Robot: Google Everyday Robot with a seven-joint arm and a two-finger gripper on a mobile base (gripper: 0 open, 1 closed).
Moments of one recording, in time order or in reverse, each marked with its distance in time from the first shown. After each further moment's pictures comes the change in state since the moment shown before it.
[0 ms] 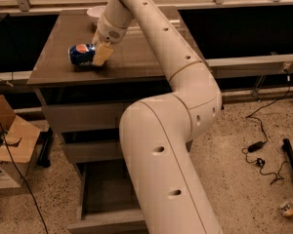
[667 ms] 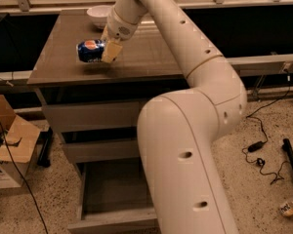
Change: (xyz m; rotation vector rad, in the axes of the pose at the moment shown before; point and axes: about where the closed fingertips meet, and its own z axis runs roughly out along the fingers) arm 0.014 0.013 -0.034 0.026 0.011 0.020
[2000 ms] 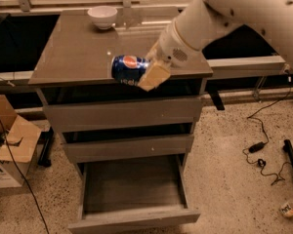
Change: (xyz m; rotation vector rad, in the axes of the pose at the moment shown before) arm 0.038 0.187 -0.131 0.111 -0.039 0.300
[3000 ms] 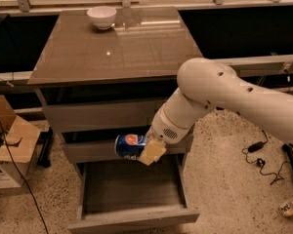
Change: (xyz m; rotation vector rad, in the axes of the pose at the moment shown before) arm 0.110 0.127 0.114 -0.219 0.169 0.187
